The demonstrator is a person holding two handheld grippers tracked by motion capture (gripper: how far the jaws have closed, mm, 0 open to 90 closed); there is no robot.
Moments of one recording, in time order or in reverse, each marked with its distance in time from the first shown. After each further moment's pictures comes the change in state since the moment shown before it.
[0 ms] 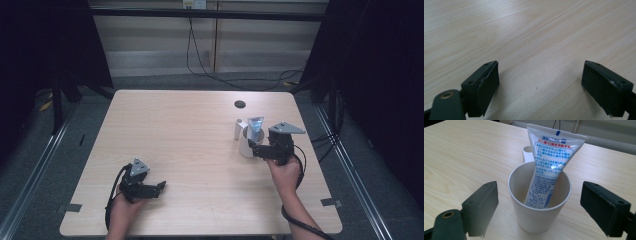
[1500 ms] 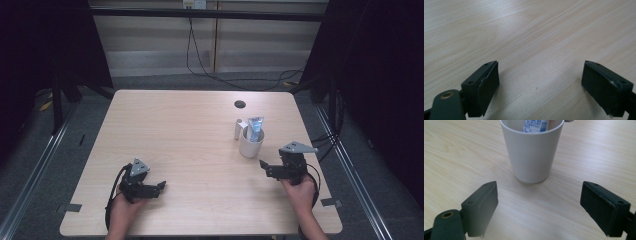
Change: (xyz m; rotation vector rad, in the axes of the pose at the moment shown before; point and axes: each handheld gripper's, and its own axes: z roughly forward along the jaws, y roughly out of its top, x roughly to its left) left arm 0.000 0.000 0.000 0.000 0.000 -0.001; right arm -0.019 -0.057 -0.025 0.100 0.047 -0.002
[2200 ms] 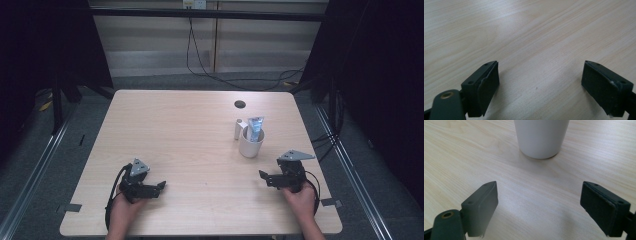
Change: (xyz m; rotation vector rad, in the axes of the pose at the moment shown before) left arm 0.000 0.000 0.000 0.000 -0.001 0.000; right arm -0.001 -0.026 0.007 0.076 0.061 -0.010
